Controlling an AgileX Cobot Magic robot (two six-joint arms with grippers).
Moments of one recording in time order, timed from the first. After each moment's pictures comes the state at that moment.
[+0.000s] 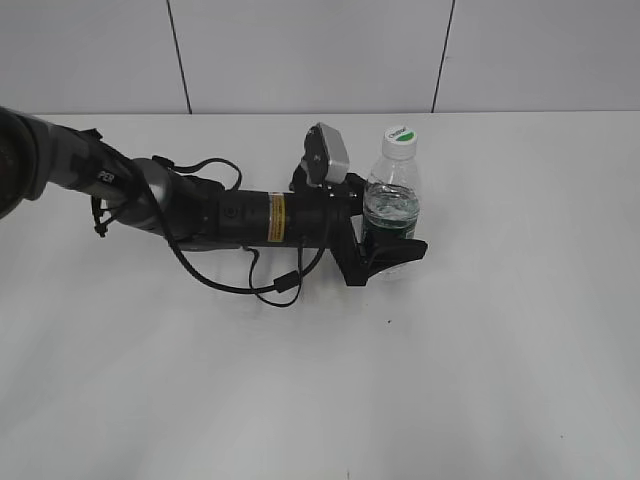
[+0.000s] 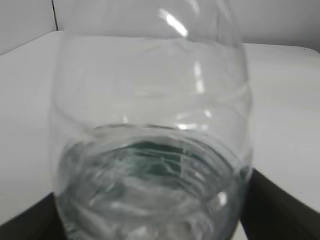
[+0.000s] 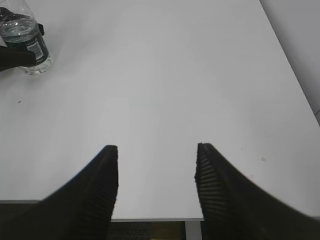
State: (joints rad) left arm -0.47 2.48 -1.49 1.21 -1.03 -0.65; right arm 0.03 -0.01 -0.52 0.02 1.09 -0.16
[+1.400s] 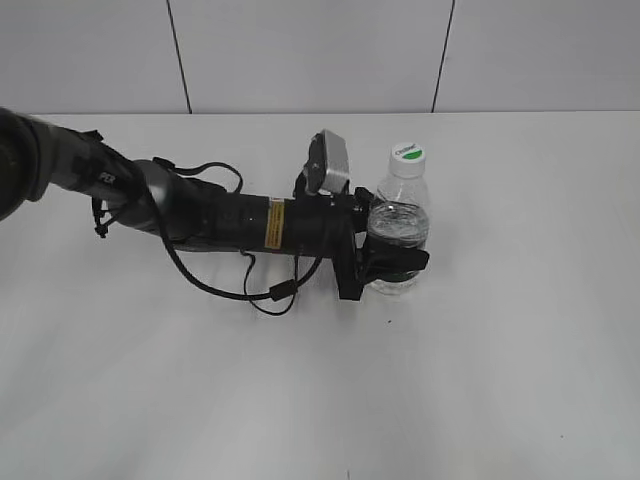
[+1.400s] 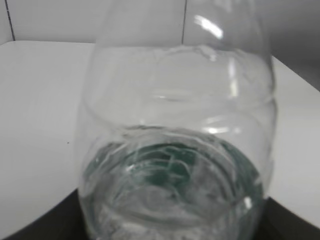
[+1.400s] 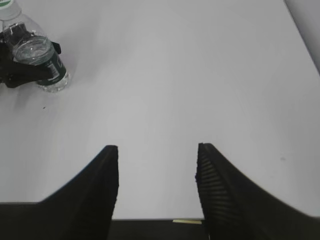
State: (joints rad) left arm -0.47 2.48 -1.49 1.30 -1.12 -0.68; right arm 0.03 0.23 -0.64 0.08 1.08 -0.12
